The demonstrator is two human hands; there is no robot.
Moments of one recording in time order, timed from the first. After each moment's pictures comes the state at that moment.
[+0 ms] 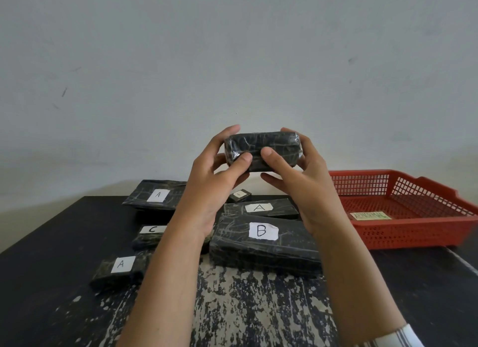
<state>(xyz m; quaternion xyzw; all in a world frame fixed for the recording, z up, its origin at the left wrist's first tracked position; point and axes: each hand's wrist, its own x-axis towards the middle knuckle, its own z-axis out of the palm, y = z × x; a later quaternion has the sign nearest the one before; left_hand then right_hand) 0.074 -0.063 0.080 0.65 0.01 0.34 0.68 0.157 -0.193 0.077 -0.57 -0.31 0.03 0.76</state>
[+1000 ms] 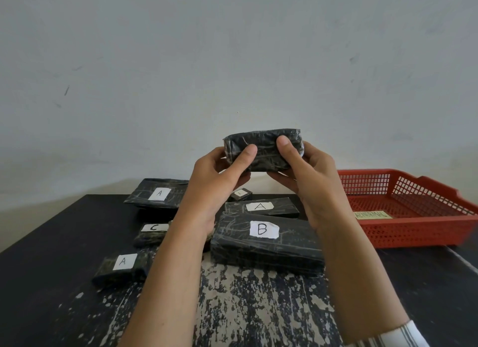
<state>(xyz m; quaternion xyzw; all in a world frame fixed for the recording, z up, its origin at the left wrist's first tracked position) 0.080 -0.062 0.078 0.65 0.06 0.32 0.68 0.159 -0.198 0.080 -0.55 -0.28 0.05 0.79</state>
